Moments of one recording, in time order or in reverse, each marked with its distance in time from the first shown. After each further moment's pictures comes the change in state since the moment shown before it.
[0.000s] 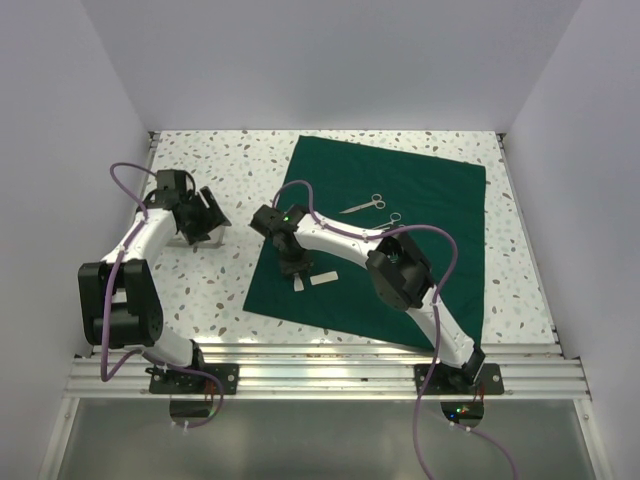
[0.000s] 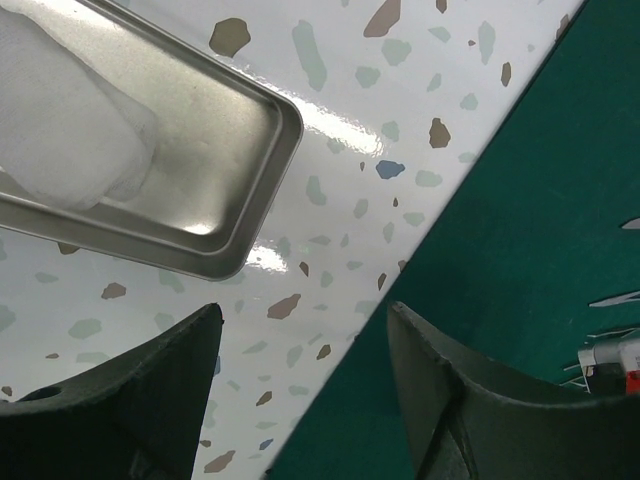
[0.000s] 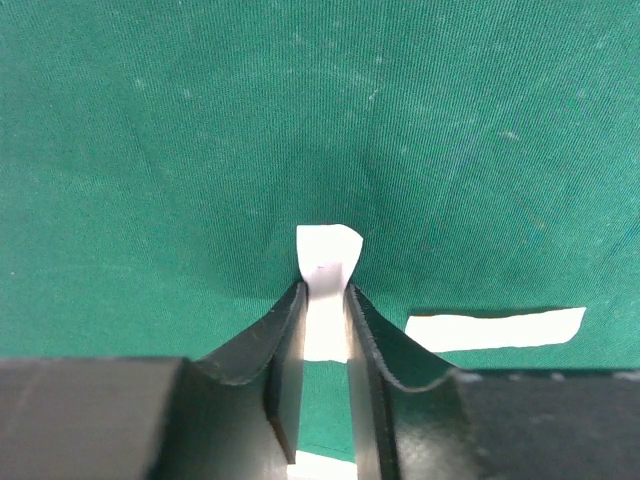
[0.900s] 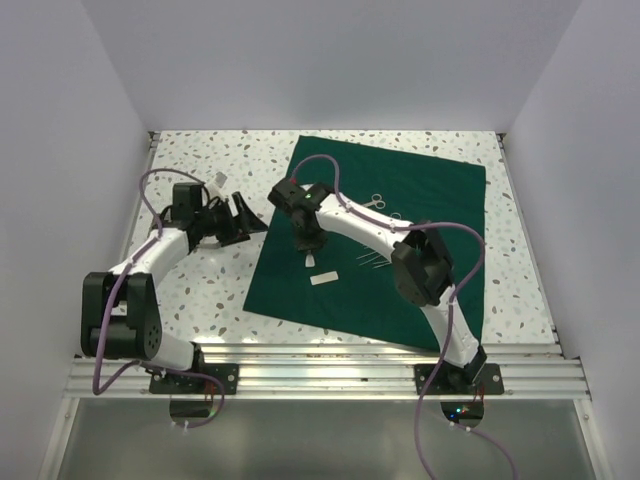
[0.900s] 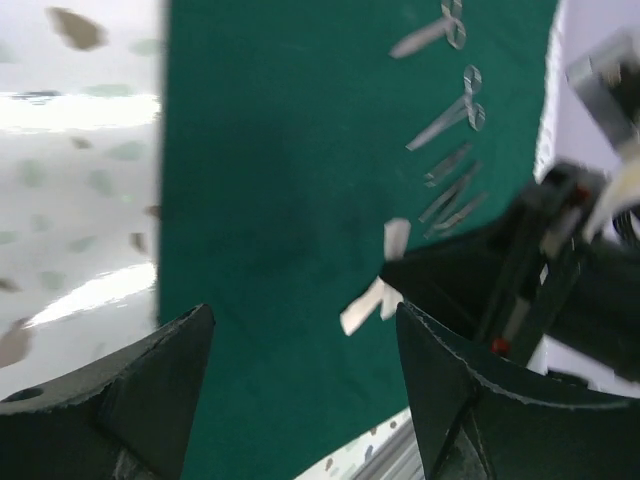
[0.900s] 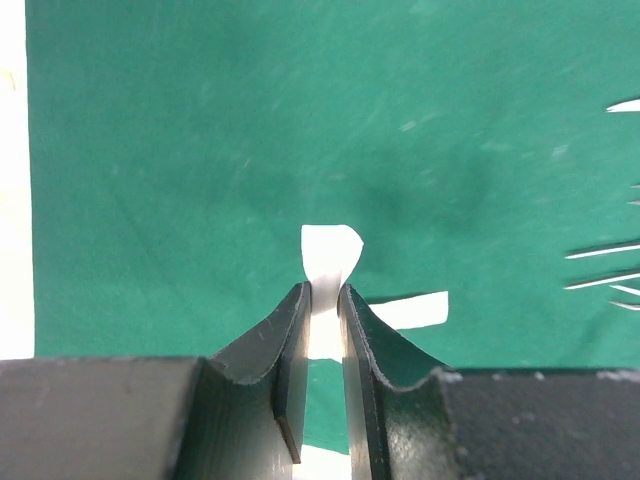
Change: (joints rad) left arm -0.095 -0.077 -0.185 0.295 0.432 0.024; right arm -0.091 -0.122 -0.022 -0.007 0.073 -0.003
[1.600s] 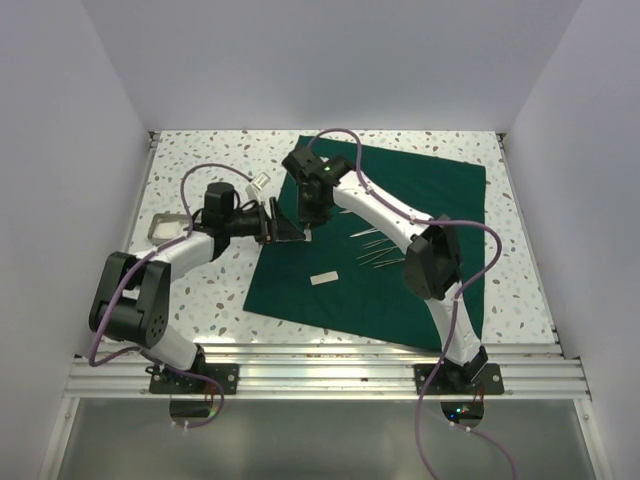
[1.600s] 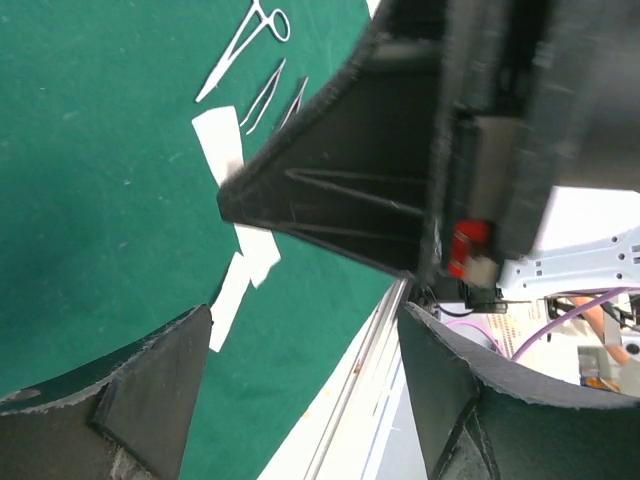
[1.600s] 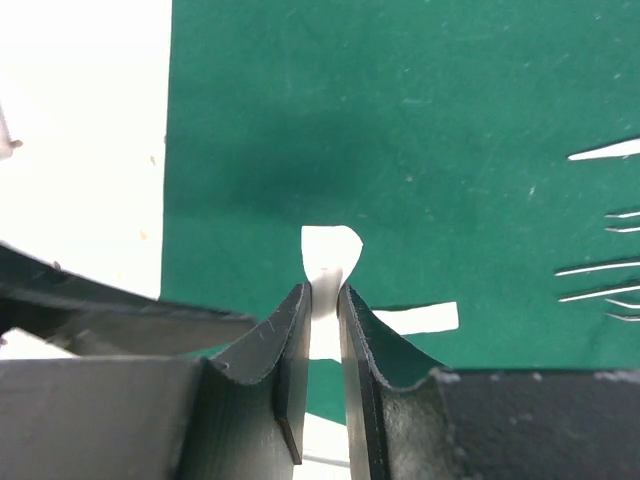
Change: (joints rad) left arm -0.208 0.084 -0.061 0.418 0.332 -0.108; right arm -0.106 -0.015 0.180 -0.053 -0.083 0.047
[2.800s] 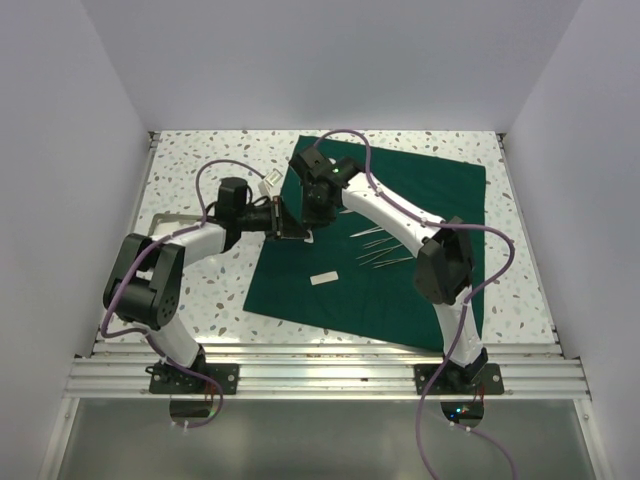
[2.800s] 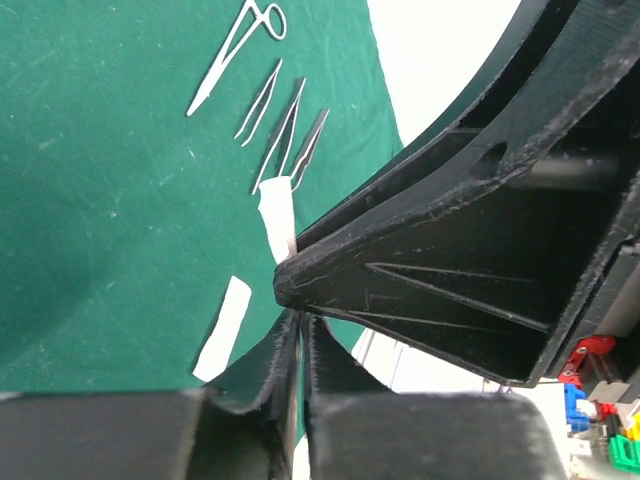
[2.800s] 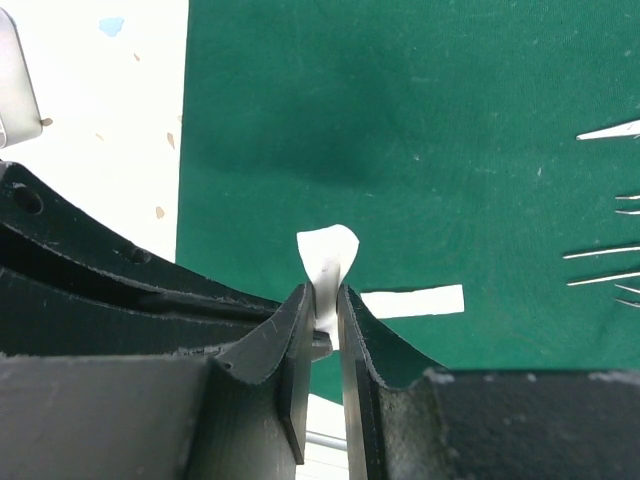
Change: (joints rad) left arm -0.056 0.143 0.093 0.036 0.006 -0.031; right arm -0.004 -0.094 -0.113 0.060 -0.052 0.012
